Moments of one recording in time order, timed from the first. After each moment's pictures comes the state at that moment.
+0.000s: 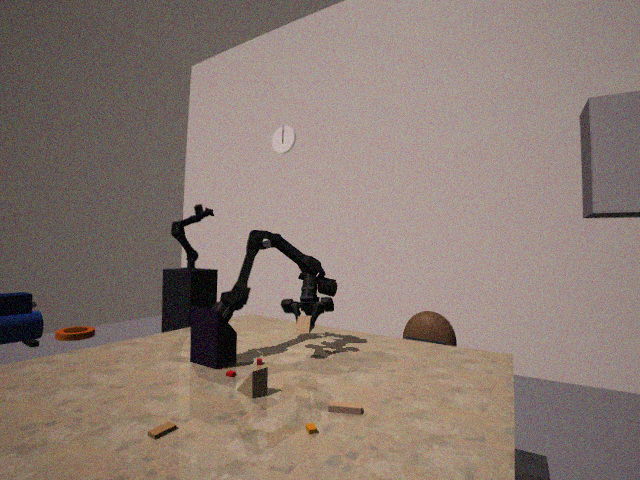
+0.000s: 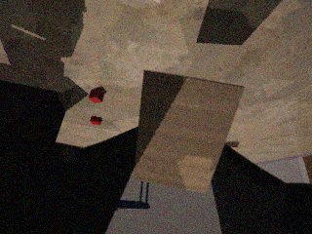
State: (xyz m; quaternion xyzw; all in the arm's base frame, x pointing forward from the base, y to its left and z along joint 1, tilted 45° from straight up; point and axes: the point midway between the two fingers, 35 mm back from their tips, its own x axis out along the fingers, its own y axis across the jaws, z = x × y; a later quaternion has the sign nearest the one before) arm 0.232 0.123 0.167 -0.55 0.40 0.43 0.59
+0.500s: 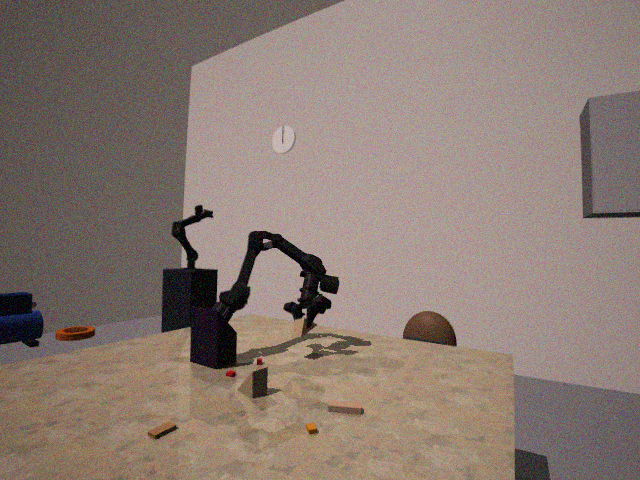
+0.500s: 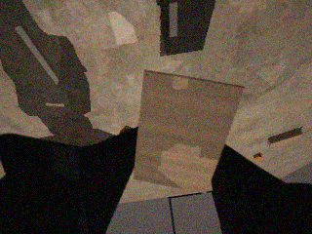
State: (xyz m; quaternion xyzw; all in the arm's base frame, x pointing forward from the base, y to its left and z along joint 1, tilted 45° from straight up) arm 0.231 0.119 0.156 -0.35 0.50 0.39 0.69
